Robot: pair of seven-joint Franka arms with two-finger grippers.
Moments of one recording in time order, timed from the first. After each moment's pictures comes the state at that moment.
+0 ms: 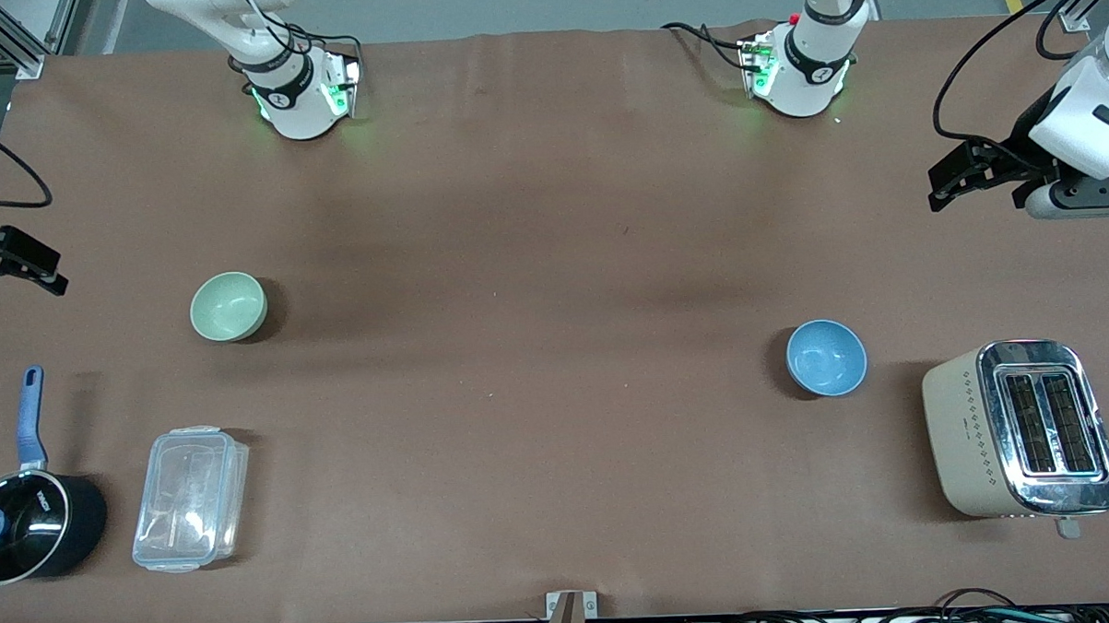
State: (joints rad) left arm 0.01 -0.03 -0.14 -1.61 0.00 1.57 -0.10; right arm -0.02 0.01 -0.10 -1.61 -0.02 1.73 -0.13
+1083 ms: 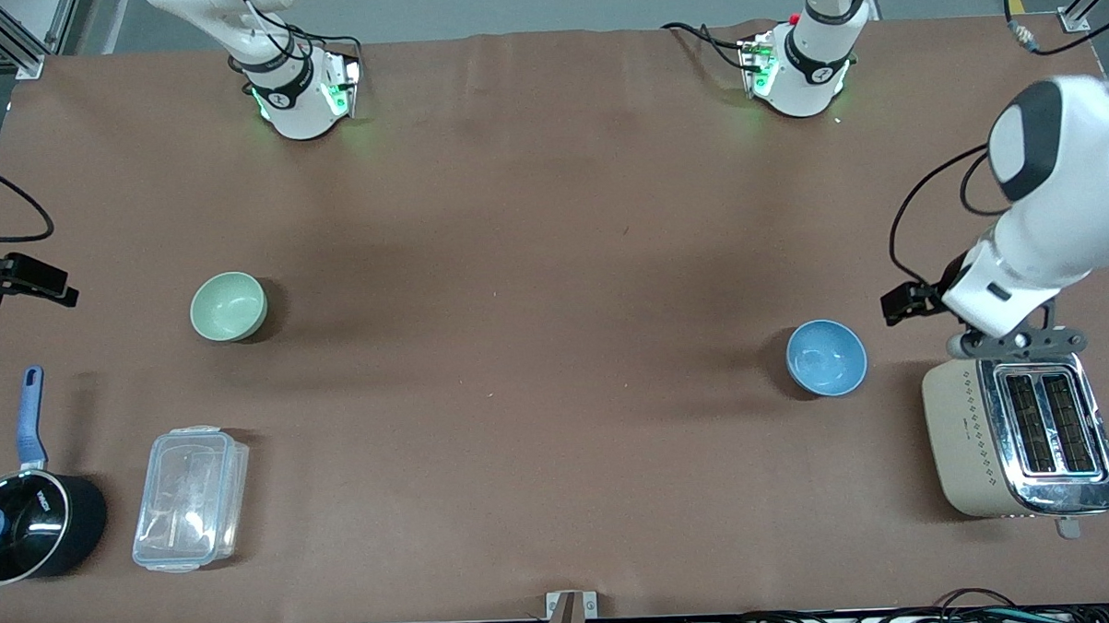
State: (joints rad) left arm 0.03 0.24 -0.13 -1.72 0.07 1.94 -0.10; right arm -0.06 0.12 -0.10 -1.55 0.03 1.65 -0.11
